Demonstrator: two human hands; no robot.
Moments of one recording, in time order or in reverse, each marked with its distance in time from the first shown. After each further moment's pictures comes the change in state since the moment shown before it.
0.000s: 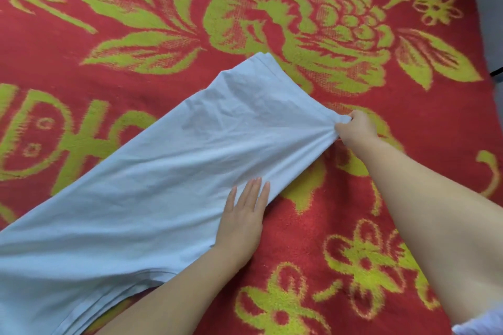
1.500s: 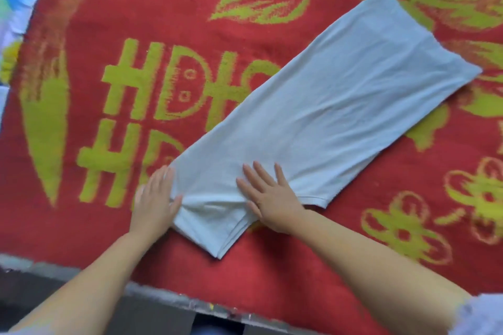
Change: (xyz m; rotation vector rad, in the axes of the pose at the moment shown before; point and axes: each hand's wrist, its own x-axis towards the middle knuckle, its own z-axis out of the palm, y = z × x) left_hand -0.261 -0.335 -0.025 -0.005 -0.130 -0.504; right_hand -0.360 -0.088 0.247 -0.498 -0.503 -1.071
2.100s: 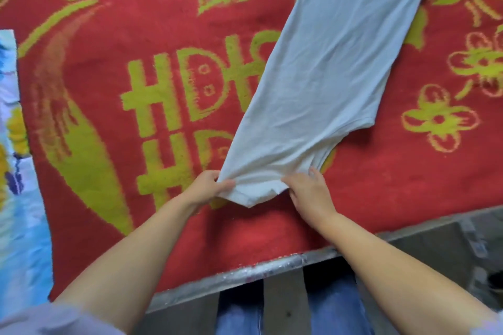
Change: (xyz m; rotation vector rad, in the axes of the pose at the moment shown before) left_hand 0.049 -0.059 -0.068 -0.758 -0.707 0.128; right_hand 0.013 -0.171 0.027 0.288 0.458 0.688
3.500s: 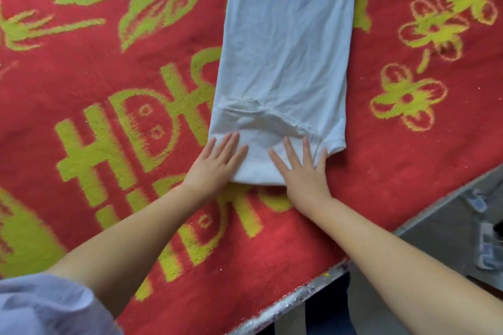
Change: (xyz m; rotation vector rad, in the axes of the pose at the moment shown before) left_hand 0.107 0.077 0.021 1.683 -0.008 0.806; right_hand 0.051 0.043 -0.003 -0.402 -0.235 0.343
